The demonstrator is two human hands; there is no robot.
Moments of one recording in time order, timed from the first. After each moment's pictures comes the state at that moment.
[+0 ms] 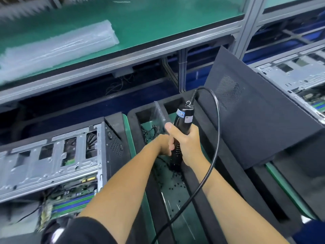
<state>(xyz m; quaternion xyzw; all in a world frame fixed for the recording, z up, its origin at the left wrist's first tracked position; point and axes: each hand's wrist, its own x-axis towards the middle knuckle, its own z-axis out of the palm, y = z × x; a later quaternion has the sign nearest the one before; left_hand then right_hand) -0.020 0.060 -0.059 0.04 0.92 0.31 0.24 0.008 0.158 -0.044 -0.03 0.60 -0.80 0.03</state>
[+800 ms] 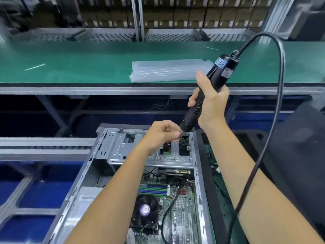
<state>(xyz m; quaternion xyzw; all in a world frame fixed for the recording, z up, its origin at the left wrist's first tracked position) 0.102 -0.200 0.034 -0.02 0.73 0.68 -0.03 0.039 -0.067 0.136 -0.16 0.50 -0.85 -0.01</state>
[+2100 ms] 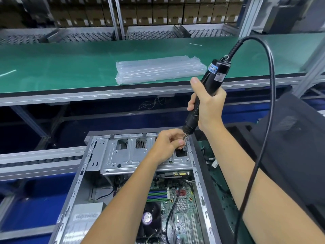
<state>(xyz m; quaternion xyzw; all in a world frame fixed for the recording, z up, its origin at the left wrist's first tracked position) 0.088 -0.170 0.008 0.01 0.76 0.65 -0.04 0.025 -0.062 0.114 -0.14 0.56 -0.81 -0.09</state>
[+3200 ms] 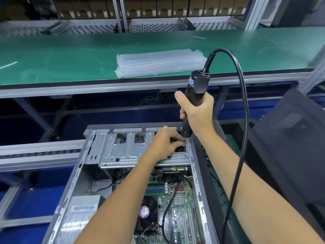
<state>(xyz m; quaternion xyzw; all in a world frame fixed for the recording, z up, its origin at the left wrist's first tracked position) 0.085 -0.172 -0.005 0.03 0.91 0.40 -0.09 0.035 -0.063 0.083 -0.22 0.65 -0.72 -0.09</state>
